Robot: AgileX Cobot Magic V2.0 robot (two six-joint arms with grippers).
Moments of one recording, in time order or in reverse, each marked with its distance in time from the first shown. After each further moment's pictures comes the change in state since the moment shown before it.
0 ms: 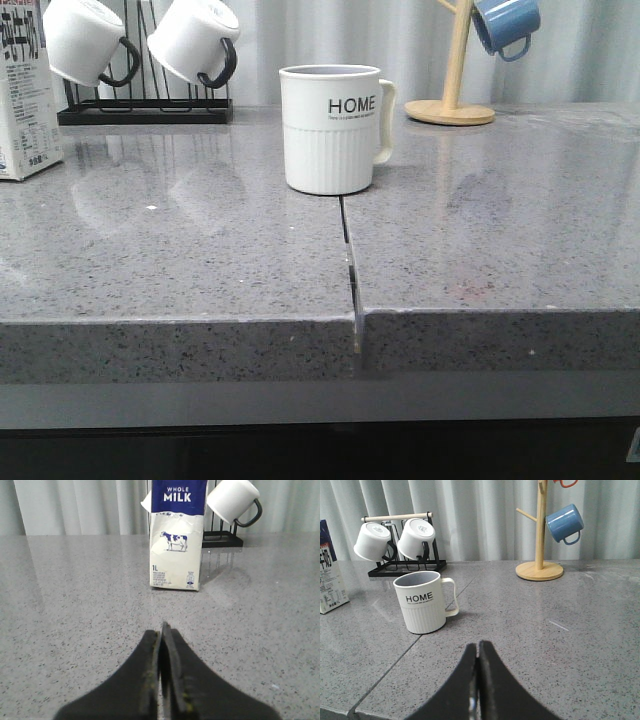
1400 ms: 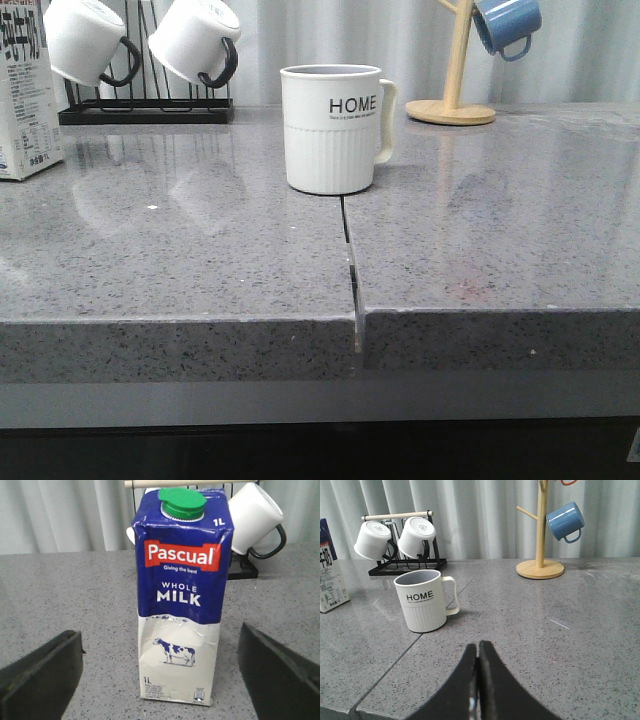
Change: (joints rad) left arm -0.007 1.109 -0.604 0.033 -0.382 -0.026; right arm 0.000 0.000 0.000 0.003 0.005 0.000
